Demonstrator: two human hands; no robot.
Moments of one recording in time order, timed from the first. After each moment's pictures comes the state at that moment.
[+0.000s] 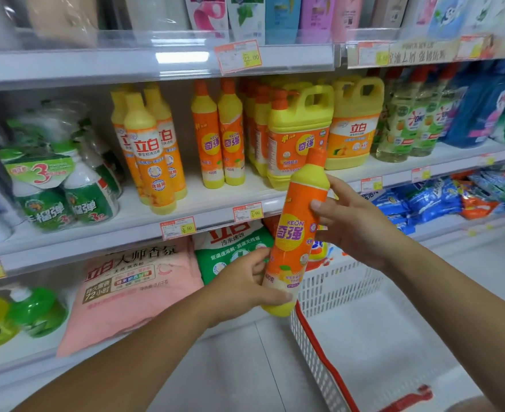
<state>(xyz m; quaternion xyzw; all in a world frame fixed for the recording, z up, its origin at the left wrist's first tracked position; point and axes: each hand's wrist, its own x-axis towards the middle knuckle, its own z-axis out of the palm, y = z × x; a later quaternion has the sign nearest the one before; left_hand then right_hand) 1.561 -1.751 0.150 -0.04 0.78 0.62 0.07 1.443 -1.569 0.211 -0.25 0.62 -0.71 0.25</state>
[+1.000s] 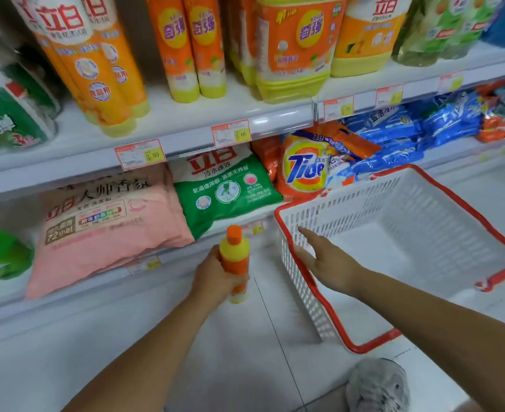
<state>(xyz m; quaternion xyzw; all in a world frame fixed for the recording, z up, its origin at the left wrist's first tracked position) 1.557 -1.769 -0.038 -0.30 0.80 0.52 0.01 1.452 -1.552 0.003 -0.21 0.90 -0.27 0.26</state>
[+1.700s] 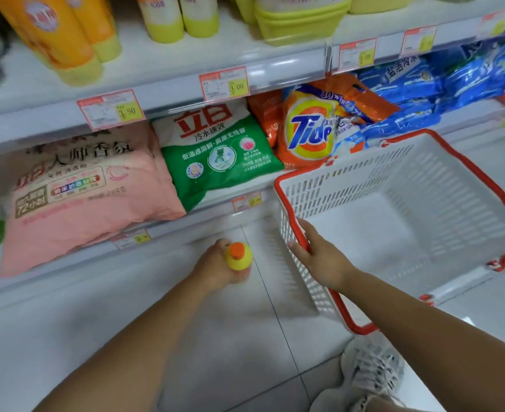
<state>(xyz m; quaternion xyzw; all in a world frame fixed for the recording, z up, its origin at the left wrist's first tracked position) 1.548 -1.777 -0.104 -0.25 0.85 0.42 0.19 1.462 -1.552 -0.057 -0.17 0.89 -0.30 0.31</state>
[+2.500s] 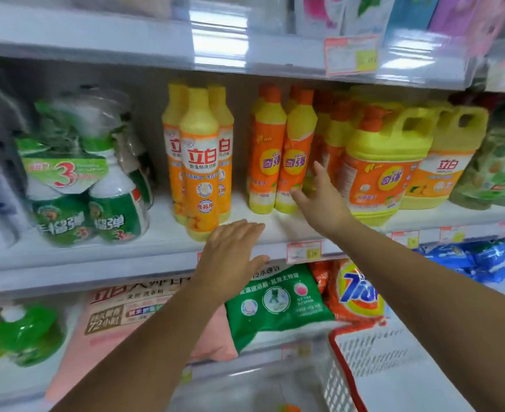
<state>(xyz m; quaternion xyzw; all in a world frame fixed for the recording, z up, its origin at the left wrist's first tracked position) 1.466 -1.913 0.112 -0.06 0.97 0.10 -0.22 1.337 -1.772 0.193 -0.30 0.83 -0.46 -0.04</state>
